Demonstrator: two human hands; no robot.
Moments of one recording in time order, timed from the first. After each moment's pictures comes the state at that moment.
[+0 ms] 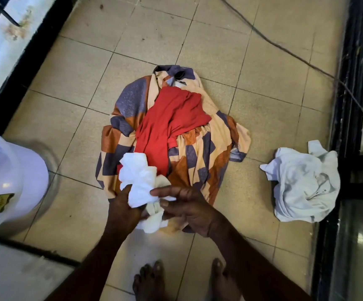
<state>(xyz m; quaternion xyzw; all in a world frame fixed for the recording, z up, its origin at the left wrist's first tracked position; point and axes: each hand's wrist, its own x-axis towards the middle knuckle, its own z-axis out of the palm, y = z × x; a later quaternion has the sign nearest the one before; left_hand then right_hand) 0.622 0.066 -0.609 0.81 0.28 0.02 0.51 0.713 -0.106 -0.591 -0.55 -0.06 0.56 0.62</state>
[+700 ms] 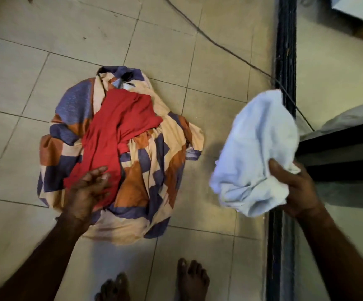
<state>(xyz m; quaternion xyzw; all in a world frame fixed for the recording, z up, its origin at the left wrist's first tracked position) 0.680 0.055 -0.631 0.54 0.43 -0.05 0.72 0.845 -0.349 -0.520 -0.67 0.12 0.21 0.70</state>
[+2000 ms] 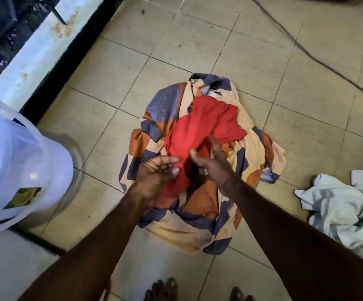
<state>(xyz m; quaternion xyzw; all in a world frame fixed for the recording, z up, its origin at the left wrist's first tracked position) 0.678 0.124 -0.620 0.51 0.35 0.05 0.79 0.810 -0.011 -0.623 -0.71 0.00 0.42 0.56</state>
